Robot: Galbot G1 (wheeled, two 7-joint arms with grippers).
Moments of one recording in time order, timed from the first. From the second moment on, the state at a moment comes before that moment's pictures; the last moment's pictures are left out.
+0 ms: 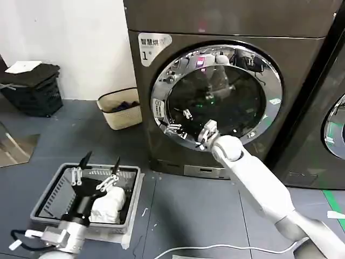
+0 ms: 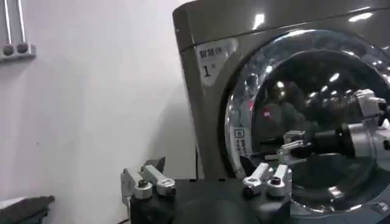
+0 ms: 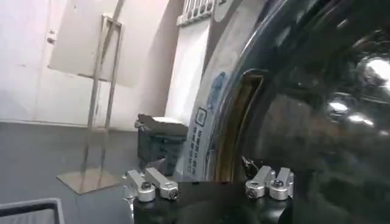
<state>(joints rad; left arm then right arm) 1.57 -1.40 -0.68 -2.34 -0.05 0.03 0.15 -0.29 1.21 -0.18 1.25 0.52 0.01 -0.37</state>
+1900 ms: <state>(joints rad) 1.48 -1.32 -0.77 -2.24 -0.25 0.07 0.20 -0.31 1.02 -0.21 1.37 0.75 0.14 -0.98</state>
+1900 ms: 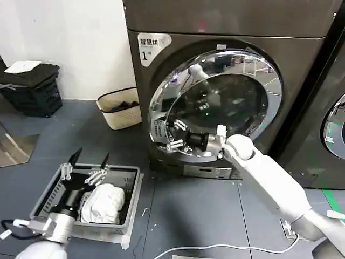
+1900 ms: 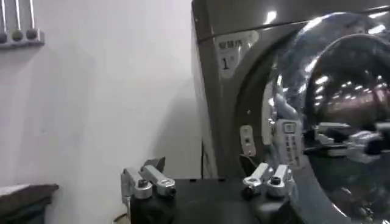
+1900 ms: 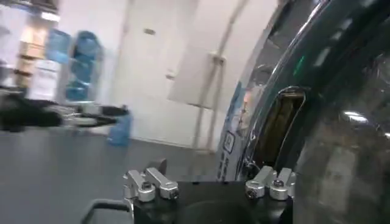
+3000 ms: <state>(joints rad) 1.12 -1.07 -0.60 -1.97 -0.49 0.11 0.34 -0.46 0.82 -0.08 1.61 0.82 0.17 -1.28</state>
